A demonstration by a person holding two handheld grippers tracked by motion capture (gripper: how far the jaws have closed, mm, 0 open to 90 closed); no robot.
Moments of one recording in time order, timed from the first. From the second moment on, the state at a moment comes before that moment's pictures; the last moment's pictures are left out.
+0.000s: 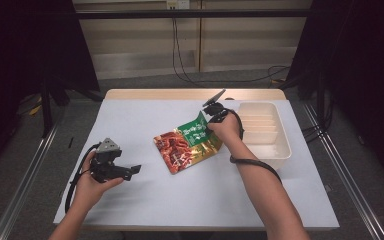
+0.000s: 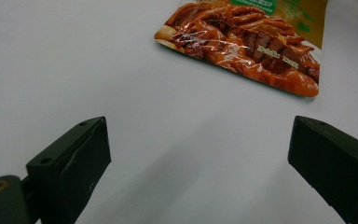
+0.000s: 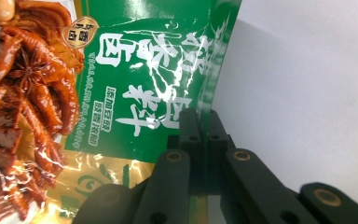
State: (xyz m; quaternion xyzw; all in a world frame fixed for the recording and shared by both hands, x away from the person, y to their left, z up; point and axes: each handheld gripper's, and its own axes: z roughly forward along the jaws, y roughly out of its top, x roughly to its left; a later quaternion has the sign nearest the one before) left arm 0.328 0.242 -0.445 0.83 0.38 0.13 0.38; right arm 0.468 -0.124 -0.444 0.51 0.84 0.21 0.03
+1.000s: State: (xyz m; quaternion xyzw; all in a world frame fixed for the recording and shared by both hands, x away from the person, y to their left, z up) left arm 0.327 0.241 -0.444 0.83 0.38 0.12 0.39; right arm 0.459 -0.084 -0.313 0.48 0.85 0.22 0.01
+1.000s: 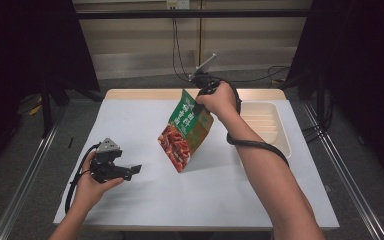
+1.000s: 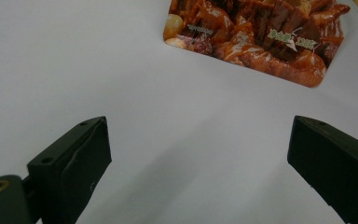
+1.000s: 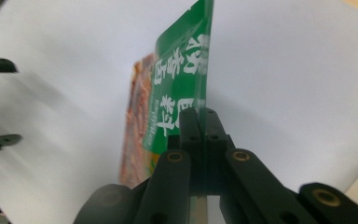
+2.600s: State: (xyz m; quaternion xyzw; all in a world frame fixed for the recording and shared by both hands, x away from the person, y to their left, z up) left arm 0.323 0.239 -0.442 0.83 0.38 0.13 0.39; right arm 0.437 -0.133 -0.218 0.41 0.90 0.12 0.04
